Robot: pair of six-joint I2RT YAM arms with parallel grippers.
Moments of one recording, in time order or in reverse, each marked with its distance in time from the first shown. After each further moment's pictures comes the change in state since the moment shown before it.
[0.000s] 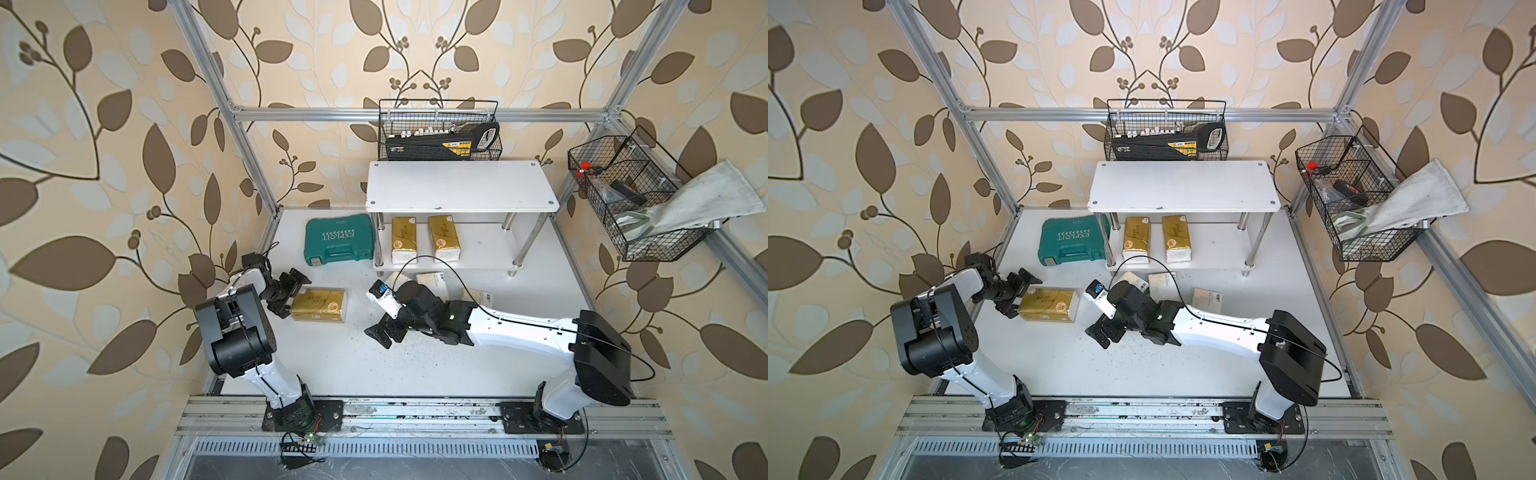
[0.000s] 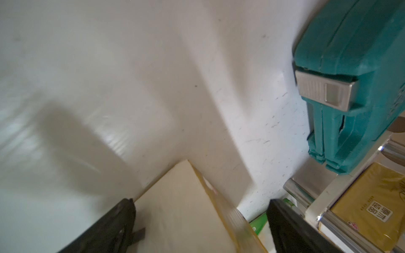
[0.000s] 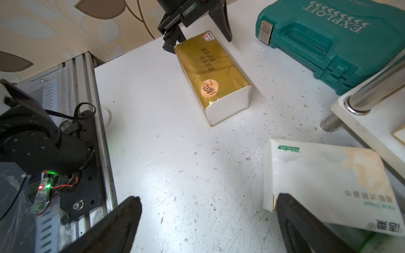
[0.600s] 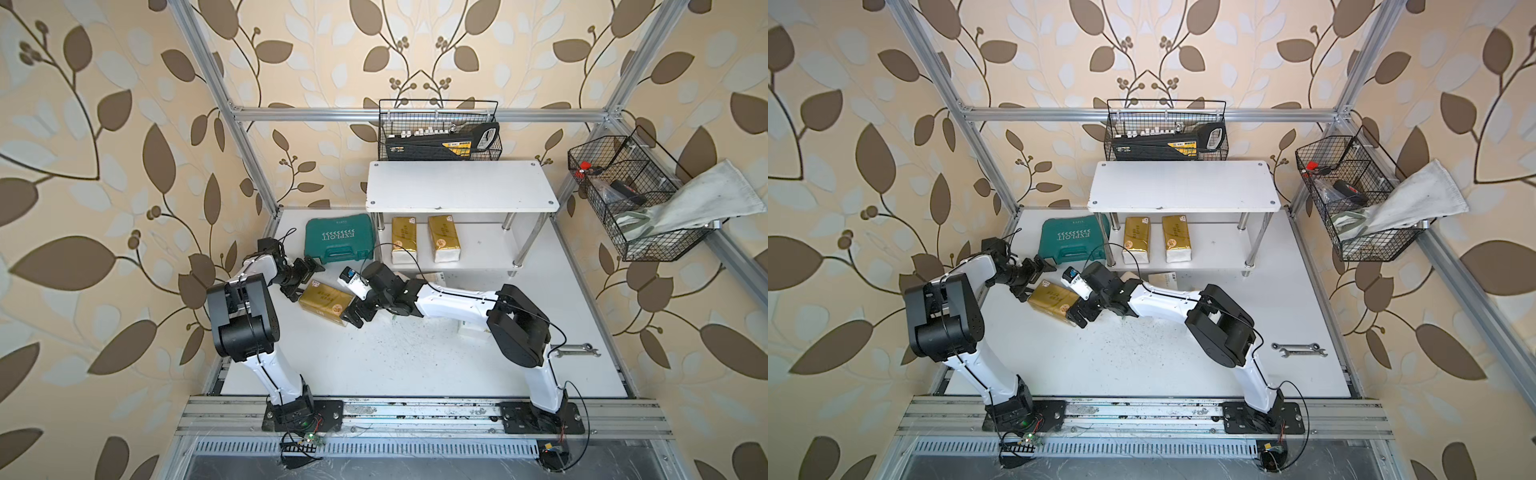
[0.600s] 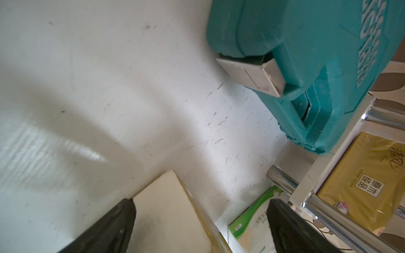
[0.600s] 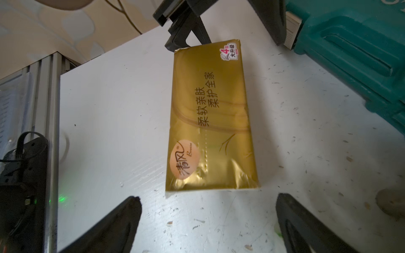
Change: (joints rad) left arm -0.103 0.069 0.123 -0.004 0.038 0.044; right arm -0.064 0.457 0.437 -0.027 -0.107 -0.050
